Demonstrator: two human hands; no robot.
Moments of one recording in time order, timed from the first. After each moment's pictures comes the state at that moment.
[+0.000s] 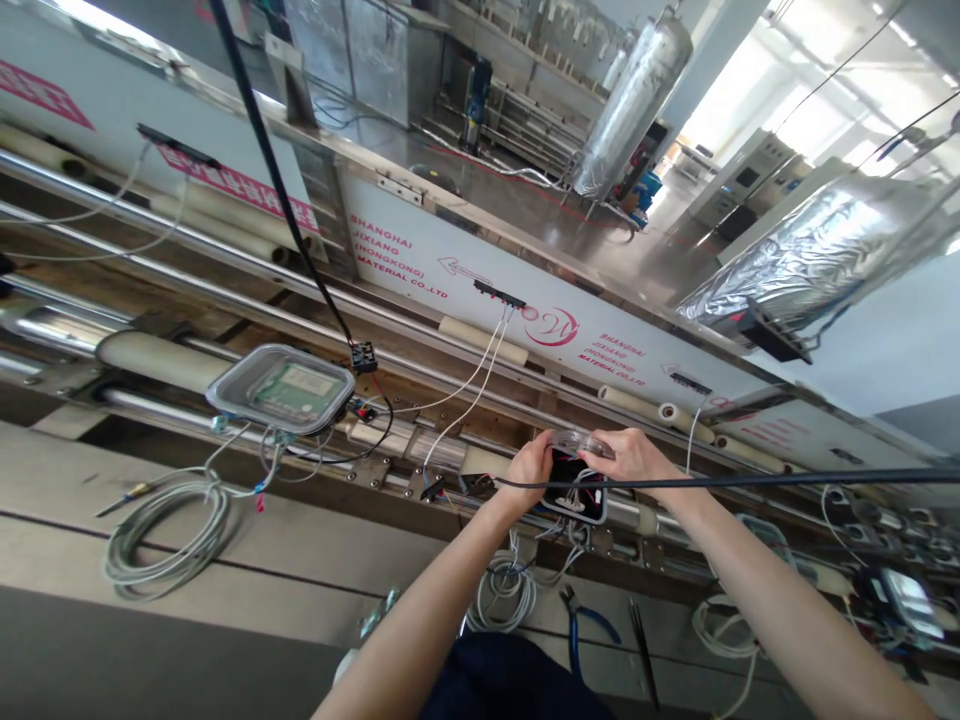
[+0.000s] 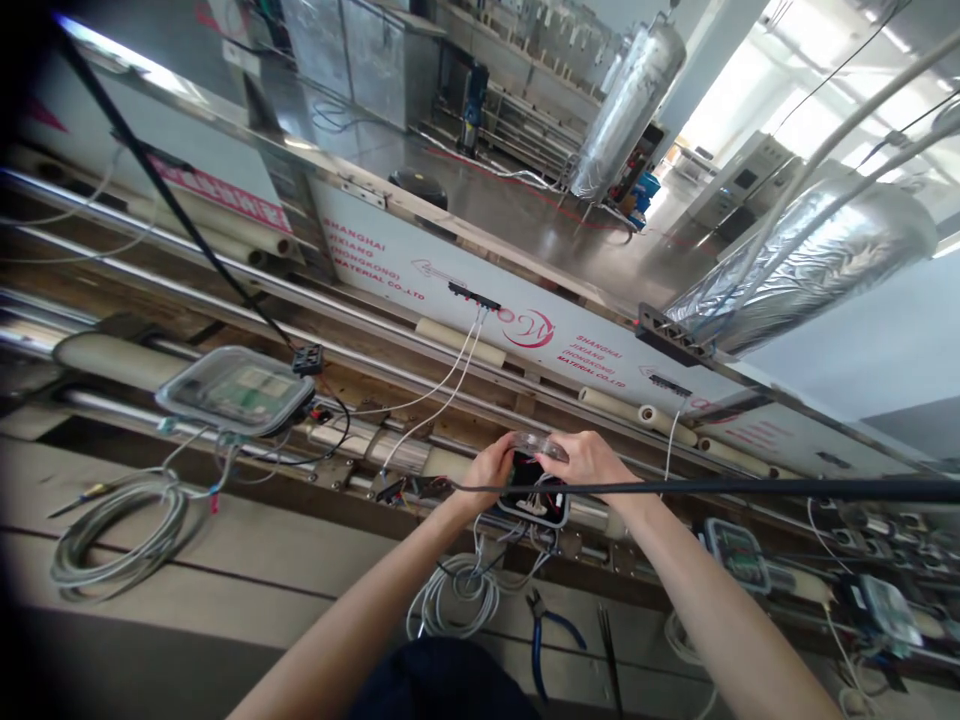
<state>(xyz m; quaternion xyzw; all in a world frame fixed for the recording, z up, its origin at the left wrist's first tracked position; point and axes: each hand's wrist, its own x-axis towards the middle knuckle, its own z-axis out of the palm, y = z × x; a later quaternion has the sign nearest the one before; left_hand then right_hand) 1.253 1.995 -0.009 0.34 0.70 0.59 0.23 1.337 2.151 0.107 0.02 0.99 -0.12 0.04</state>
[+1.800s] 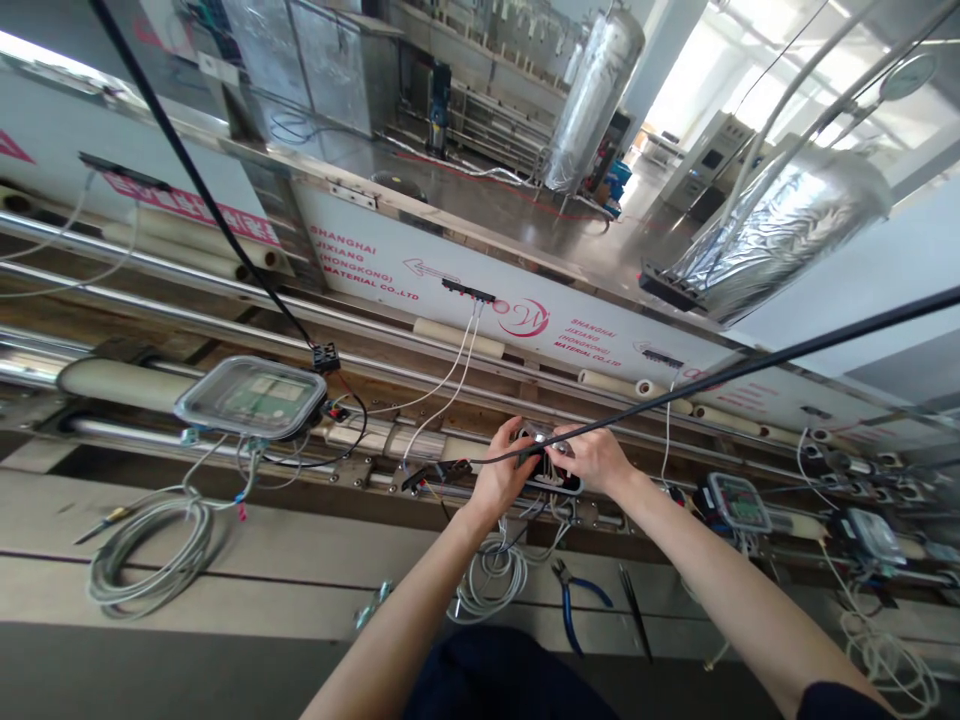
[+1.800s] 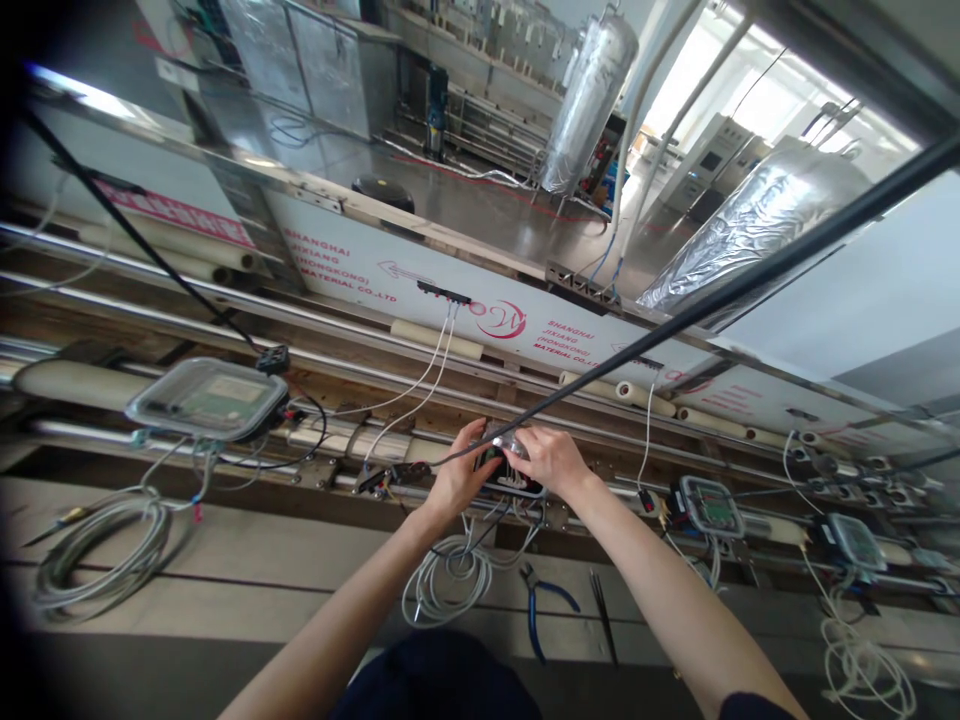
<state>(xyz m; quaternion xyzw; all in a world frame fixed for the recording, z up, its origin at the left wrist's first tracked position) 1.274 1.971 -0.002 0.42 0.70 0.57 0.09 1.369 2.125 0.081 0.00 1.00 -0.03 -0.09</state>
